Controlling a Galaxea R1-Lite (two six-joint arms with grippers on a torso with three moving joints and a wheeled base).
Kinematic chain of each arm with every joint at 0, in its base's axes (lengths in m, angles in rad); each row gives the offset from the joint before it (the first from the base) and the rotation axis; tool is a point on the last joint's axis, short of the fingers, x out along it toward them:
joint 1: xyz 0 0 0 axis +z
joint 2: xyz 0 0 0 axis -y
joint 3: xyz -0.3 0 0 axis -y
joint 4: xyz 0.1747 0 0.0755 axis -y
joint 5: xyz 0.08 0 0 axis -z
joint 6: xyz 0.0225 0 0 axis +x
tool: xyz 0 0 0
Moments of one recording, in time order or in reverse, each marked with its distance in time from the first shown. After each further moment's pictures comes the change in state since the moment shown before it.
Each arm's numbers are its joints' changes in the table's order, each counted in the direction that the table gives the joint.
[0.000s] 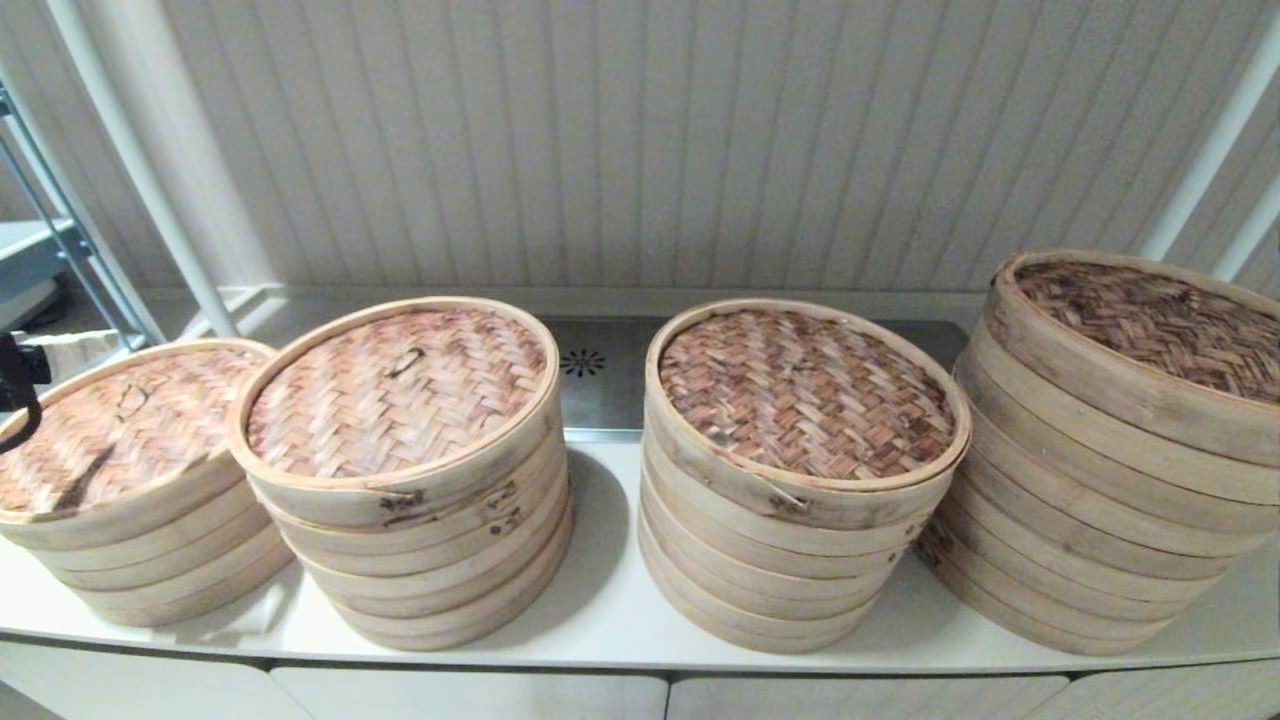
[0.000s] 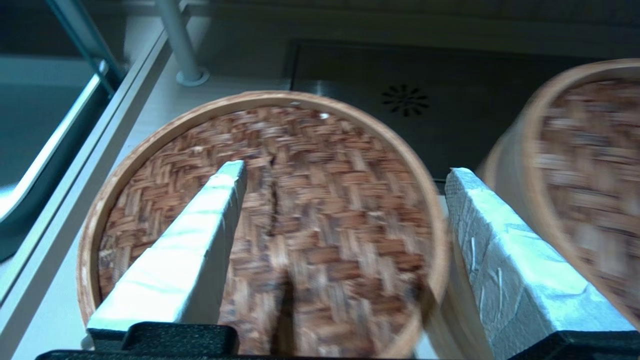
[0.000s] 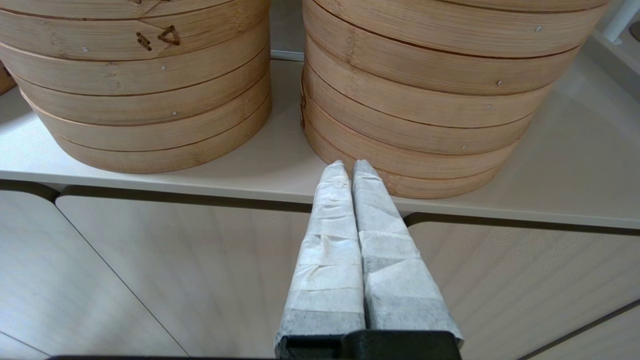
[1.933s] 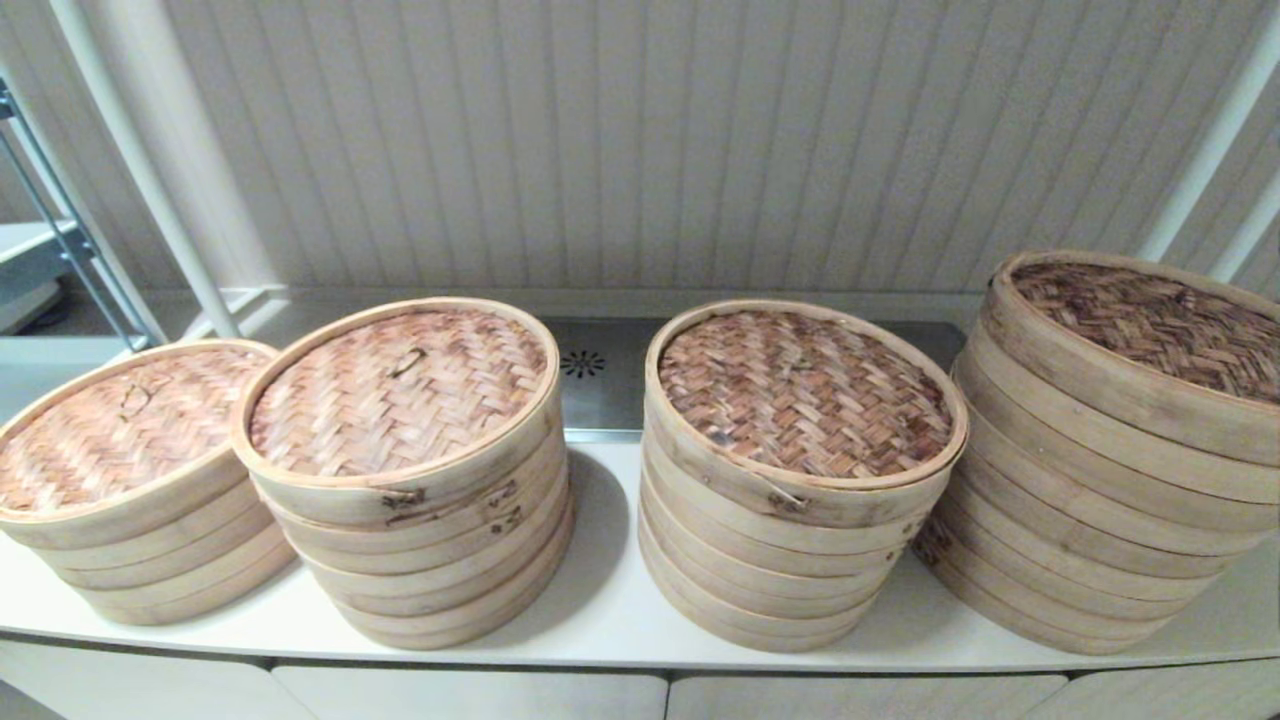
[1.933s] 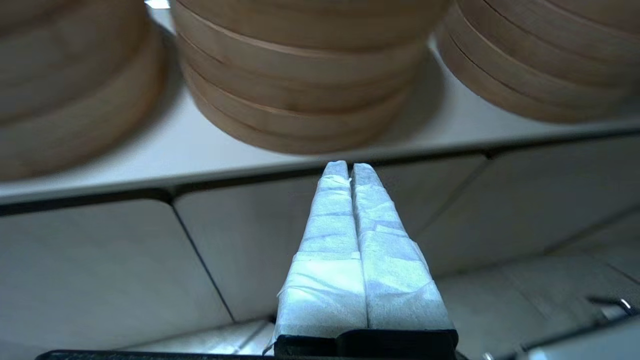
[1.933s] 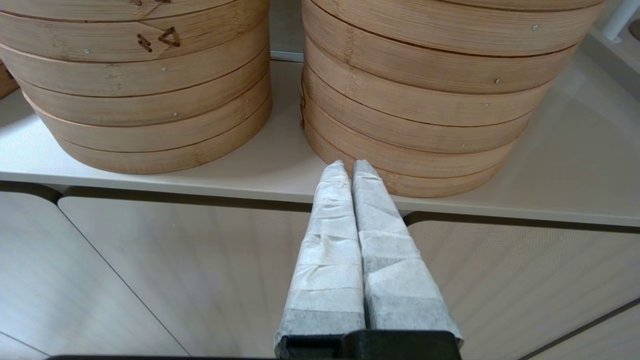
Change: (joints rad) left arm -0.348 1.098 -0.756 -0.400 -0.030 -0.087; right arm 0.000 0.000 0.001 0.000 0.001 0.007
